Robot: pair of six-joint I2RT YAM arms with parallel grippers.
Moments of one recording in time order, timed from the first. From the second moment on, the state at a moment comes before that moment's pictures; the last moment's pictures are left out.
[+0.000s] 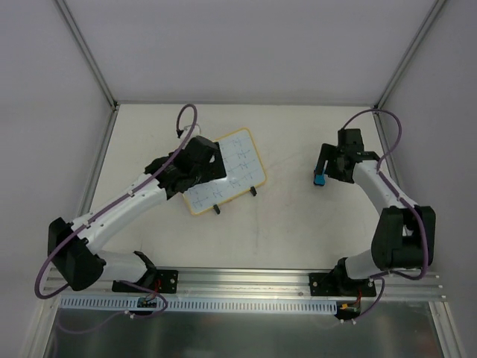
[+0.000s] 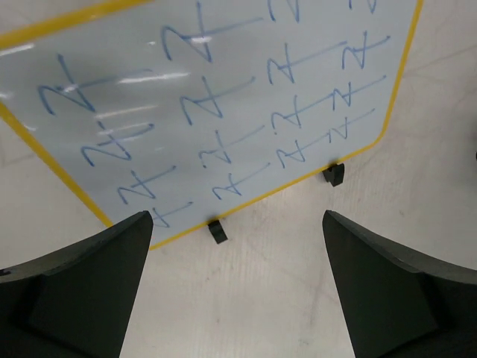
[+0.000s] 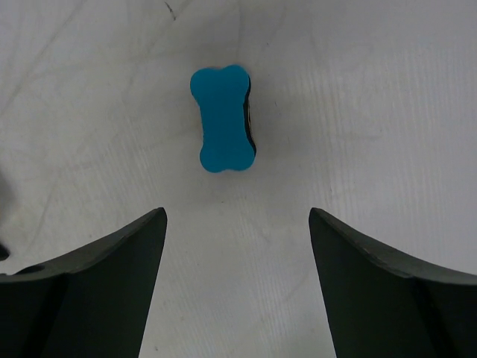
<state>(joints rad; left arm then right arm) -0.78 1.33 1.18 -0.72 -0.47 -0.80 0.08 1.40 1.01 -0.57 0.08 0.29</state>
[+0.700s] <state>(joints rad) -0.27 1.04 1.06 -0.73 -0.19 -0.46 0.13 1.83 1.21 -0.53 0.14 0.33</state>
